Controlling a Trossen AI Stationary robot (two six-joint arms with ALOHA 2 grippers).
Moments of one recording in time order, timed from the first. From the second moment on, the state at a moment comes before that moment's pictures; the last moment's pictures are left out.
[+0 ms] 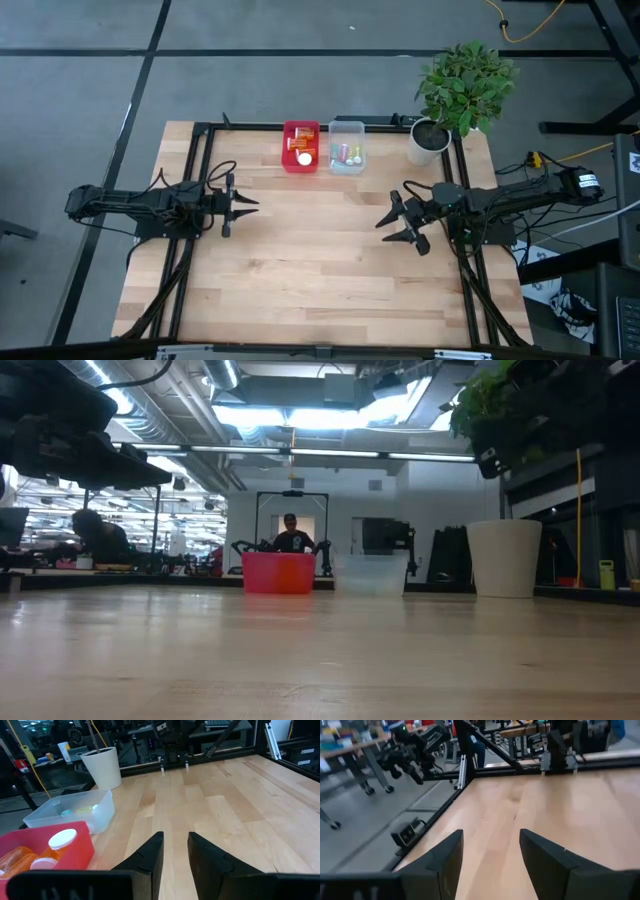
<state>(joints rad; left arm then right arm) 0.03 0.18 0.01 0.01 -0.04 0.16 0.06 0.87 0.25 0.47 -0.34 0.16</state>
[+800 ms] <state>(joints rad) 0.03 0.18 0.01 0.01 -0.04 0.16 0.09 0.69 0.25 0.32 -0.33 0.23</state>
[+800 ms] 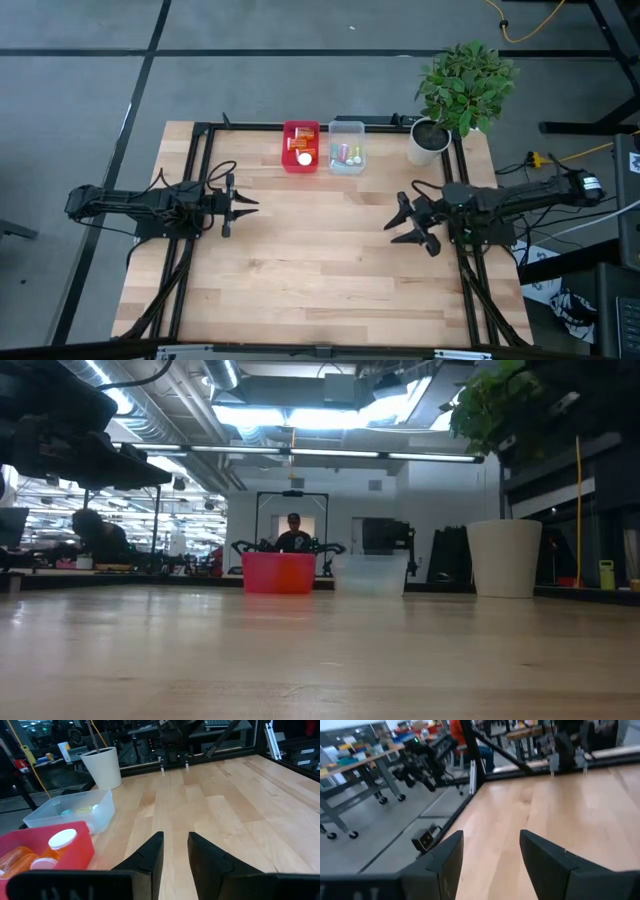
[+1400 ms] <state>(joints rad) 0.03 0.18 0.01 0.01 -0.04 0.16 0.09 0.24 0.25 -0.19 -0.33 0.23</state>
